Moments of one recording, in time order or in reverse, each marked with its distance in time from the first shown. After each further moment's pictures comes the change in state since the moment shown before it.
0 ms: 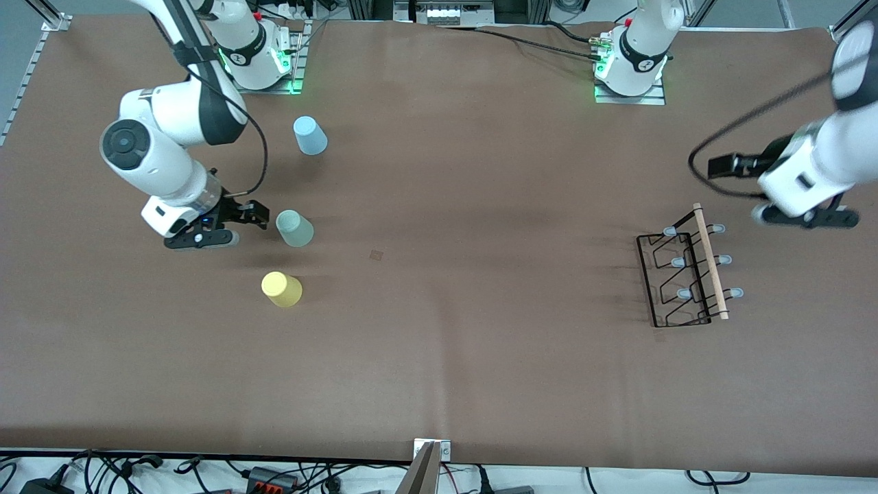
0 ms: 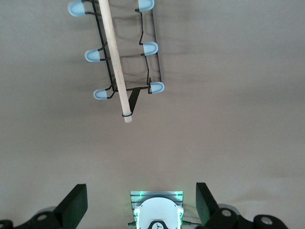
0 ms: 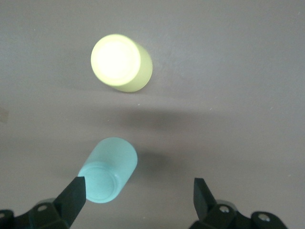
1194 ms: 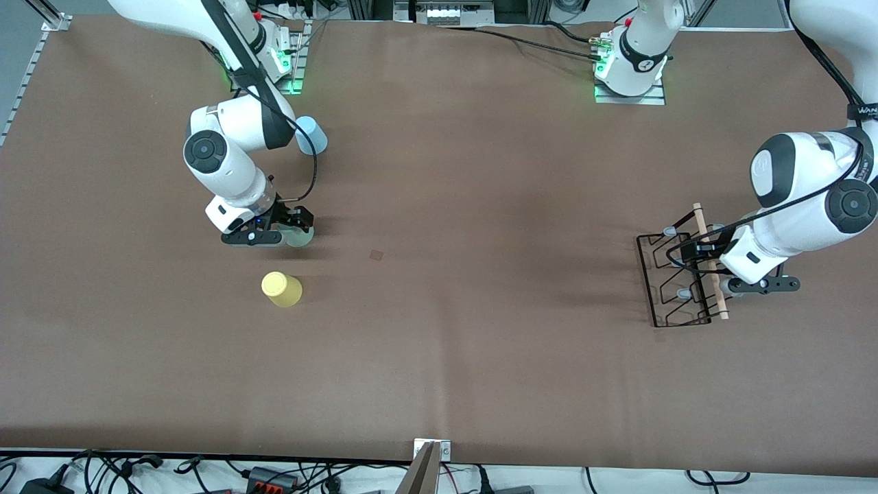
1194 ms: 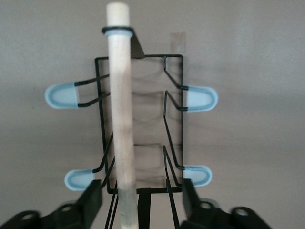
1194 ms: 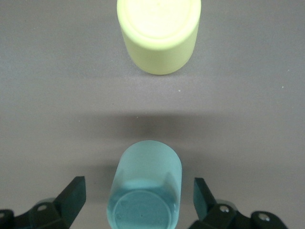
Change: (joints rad) left arm 0.089 0.111 0.001 -0.363 0.001 0.737 -0.027; right arm 0.104 0.111 0.001 -0.122 0.000 0.284 0.167
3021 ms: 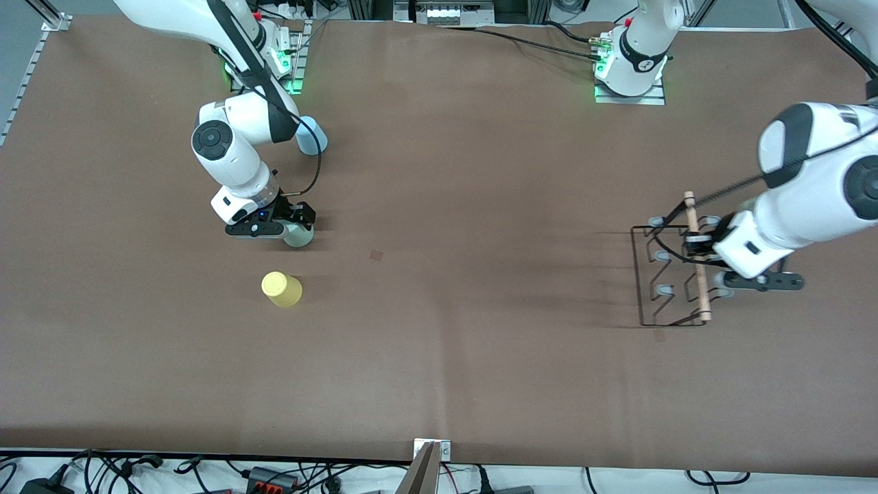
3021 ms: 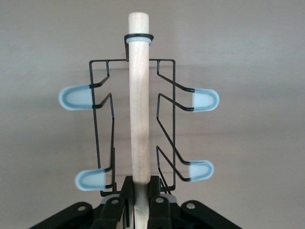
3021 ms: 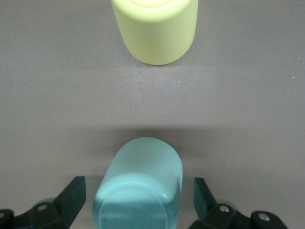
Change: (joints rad) left arm -0.024 -0.035 -0.147 0.212 0.000 -0.245 -0.025; right arm 0.011 0.003 -0.008 -0.093 0.000 0.158 0.004
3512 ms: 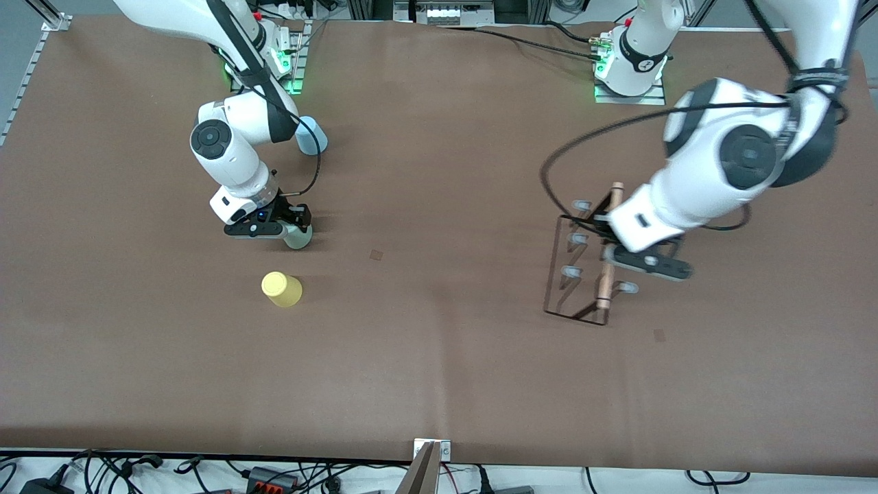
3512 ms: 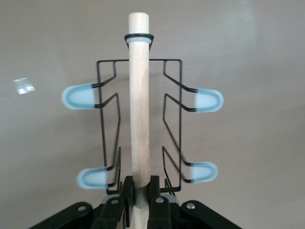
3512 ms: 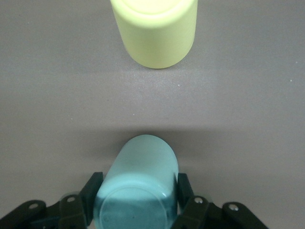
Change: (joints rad) left arm -0.117 0.048 -0.177 0.066 -0.012 0.018 -0.114; right arm 0.000 -0.002 -0.001 0.001 0.000 0.003 0.000
